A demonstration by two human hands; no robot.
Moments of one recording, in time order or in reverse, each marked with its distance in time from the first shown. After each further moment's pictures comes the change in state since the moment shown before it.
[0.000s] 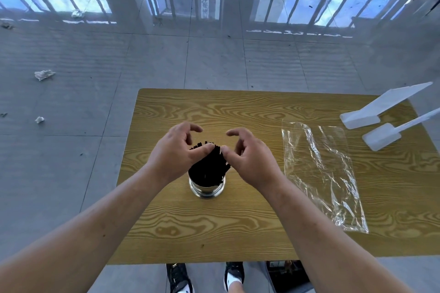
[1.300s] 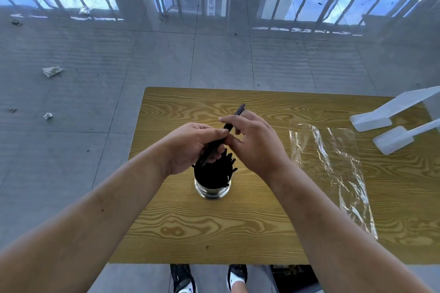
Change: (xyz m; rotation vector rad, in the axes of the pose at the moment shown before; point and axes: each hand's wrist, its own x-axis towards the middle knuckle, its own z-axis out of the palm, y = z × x) left_hand 0.021 0.048 -0.020 -0.798 -0.529 -0.354; right_hand 0.032 -0.034 -0.013 -0.261 0.085 -0.325
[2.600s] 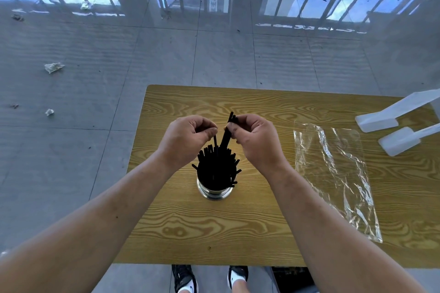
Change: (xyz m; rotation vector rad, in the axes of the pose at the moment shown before) left_hand 0.026 -0.032 -0.026 0.572 0.484 0.432; right_hand 0.008 0.007 0.024 0.758 0.061 0.387
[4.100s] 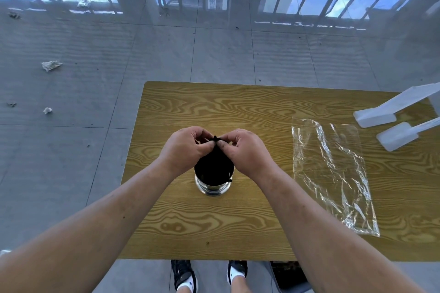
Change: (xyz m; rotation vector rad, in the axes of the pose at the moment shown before) left_hand -0.014 -0.024 0.014 0.100 -0.079 -0.160; right_hand -0.006 0.033 0.009 -0.527 -0.172 -0.013
